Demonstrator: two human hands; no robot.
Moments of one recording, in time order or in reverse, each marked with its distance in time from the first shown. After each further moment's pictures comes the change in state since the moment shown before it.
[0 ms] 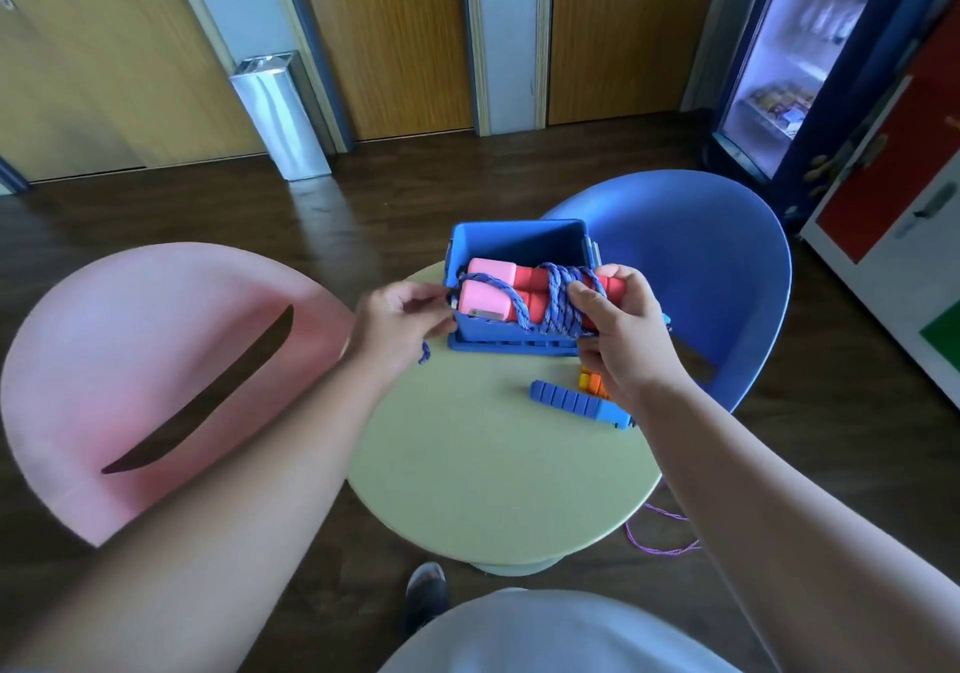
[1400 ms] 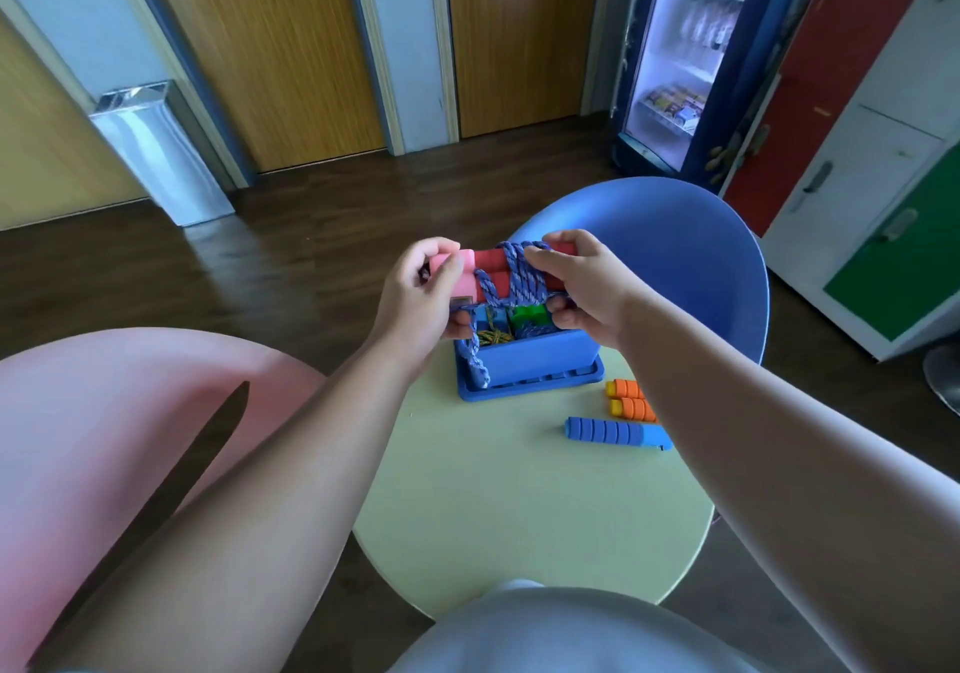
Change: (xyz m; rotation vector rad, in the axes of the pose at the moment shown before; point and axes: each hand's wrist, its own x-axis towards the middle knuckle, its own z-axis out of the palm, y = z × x) left_hand 0.120 0.023 -0.027 -0.099 -0.207 0.058; right_hand 0.104 -0.020 0.107 -0.185 0.127 0.156
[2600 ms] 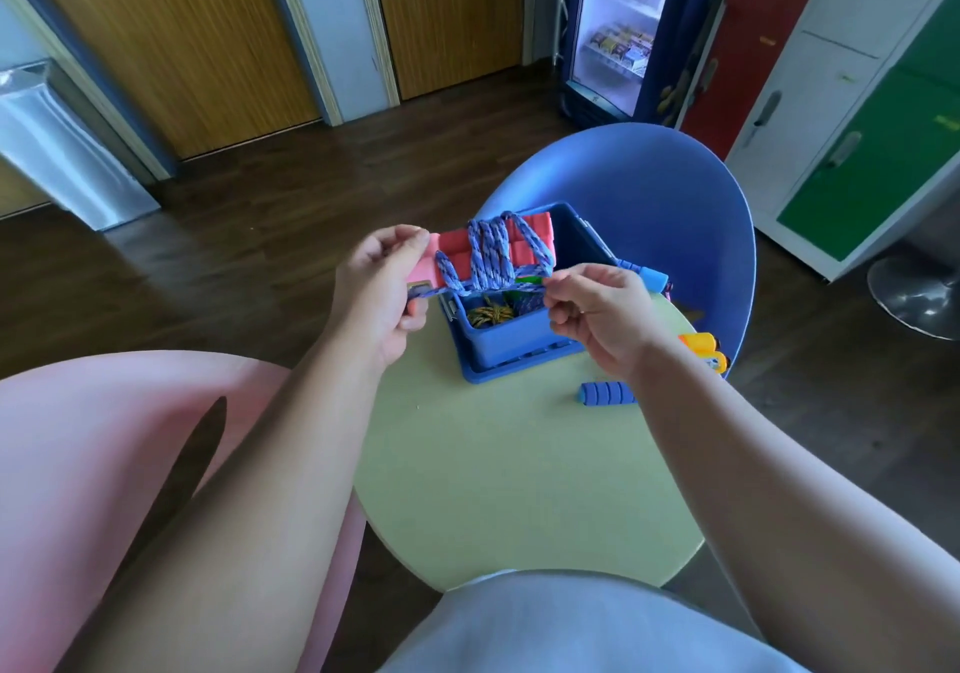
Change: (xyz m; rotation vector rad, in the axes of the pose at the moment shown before) left_hand 0.035 -0.006 -0.044 -0.241 -0.018 -0.248; right_hand -0.016 0.061 0.020 0.196 0.150 -0.079
